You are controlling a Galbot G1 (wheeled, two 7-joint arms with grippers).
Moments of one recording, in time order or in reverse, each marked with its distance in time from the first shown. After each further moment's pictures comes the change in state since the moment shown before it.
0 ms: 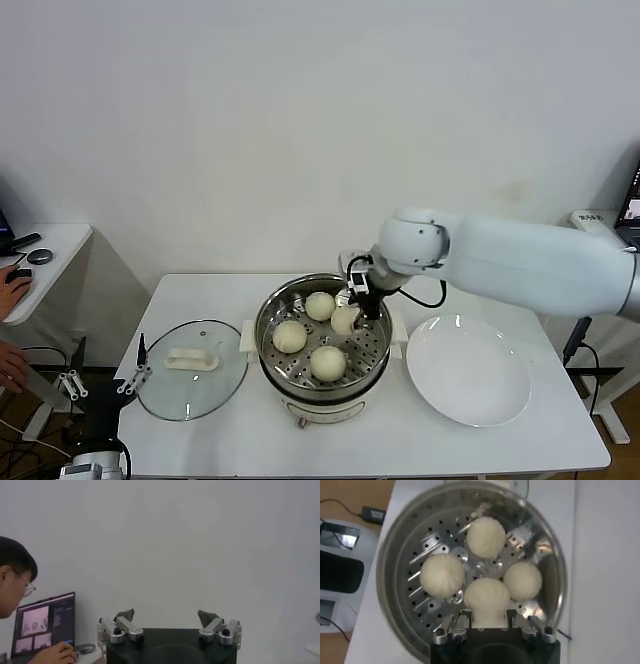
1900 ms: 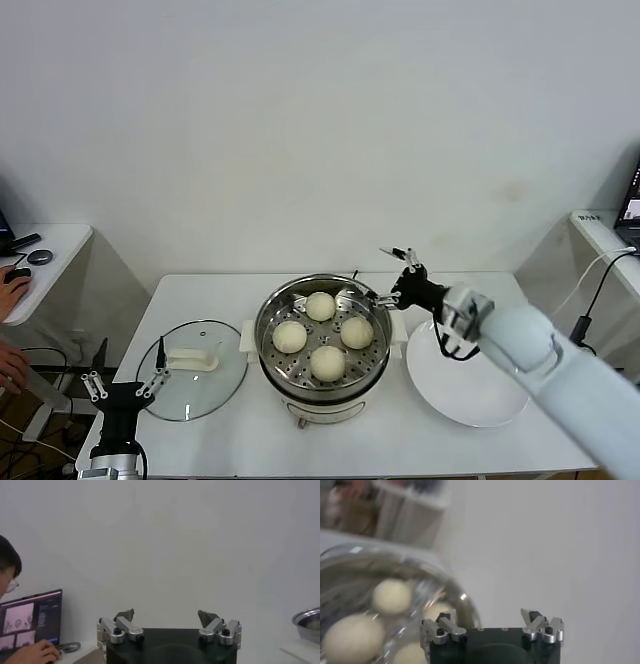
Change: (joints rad) left arm 0.001 -0.001 0.061 0.015 -0.002 -0.046 0.022; right arm -1.336 -0.209 1.342 0.277 -0.140 0.549 0.617
